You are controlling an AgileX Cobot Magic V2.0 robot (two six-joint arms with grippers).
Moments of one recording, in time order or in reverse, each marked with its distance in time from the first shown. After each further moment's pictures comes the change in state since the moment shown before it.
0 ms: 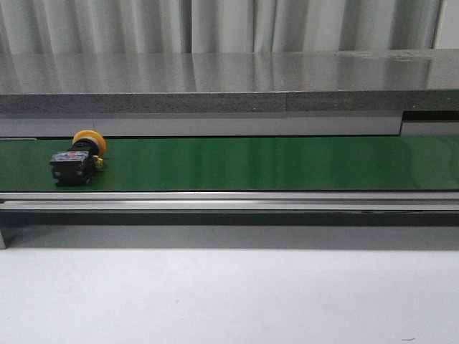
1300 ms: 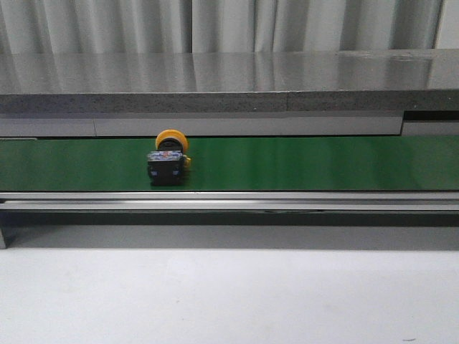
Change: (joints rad) left arm 0.000 -0.002 0.045 0.000 -0.010 0.000; right arm 0.000 0.012 -0.163 0.000 0.061 0.000
